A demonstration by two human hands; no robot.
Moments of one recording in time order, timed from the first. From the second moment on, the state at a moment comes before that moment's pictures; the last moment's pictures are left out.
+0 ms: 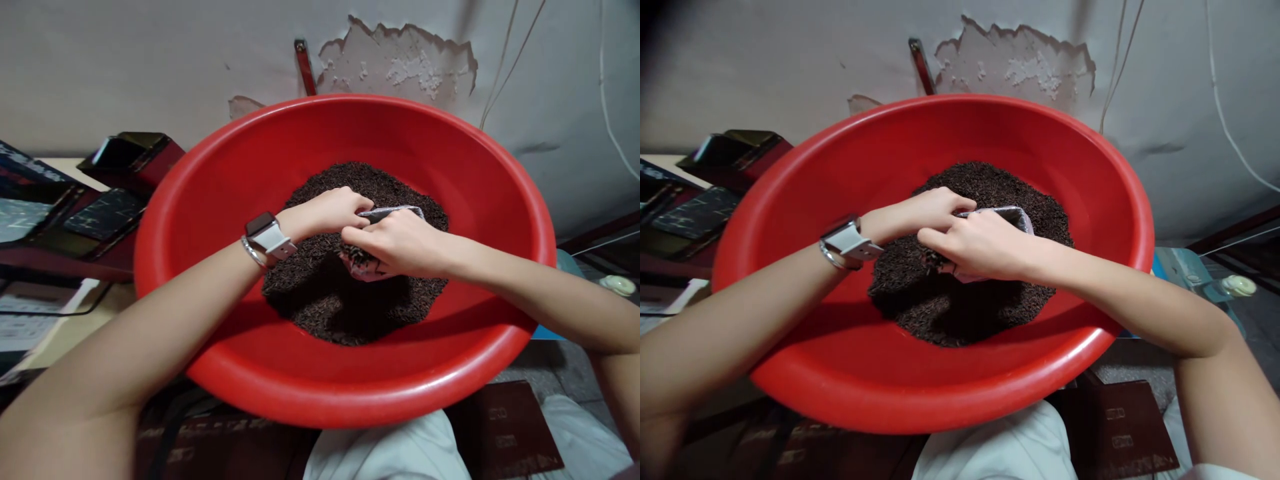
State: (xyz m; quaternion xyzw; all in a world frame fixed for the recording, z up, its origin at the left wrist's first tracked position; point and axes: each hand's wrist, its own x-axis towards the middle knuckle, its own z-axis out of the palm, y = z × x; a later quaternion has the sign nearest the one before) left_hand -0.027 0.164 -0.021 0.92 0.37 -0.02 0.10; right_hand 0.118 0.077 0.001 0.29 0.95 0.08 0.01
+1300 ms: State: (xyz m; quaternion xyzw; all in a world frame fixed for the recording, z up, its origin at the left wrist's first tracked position) left_hand -0.025 0.162 -0.019 0.92 0.38 -0.02 0.08; right_hand 0.106 0.058 -0.015 0.17 0.98 0.13 -0.04
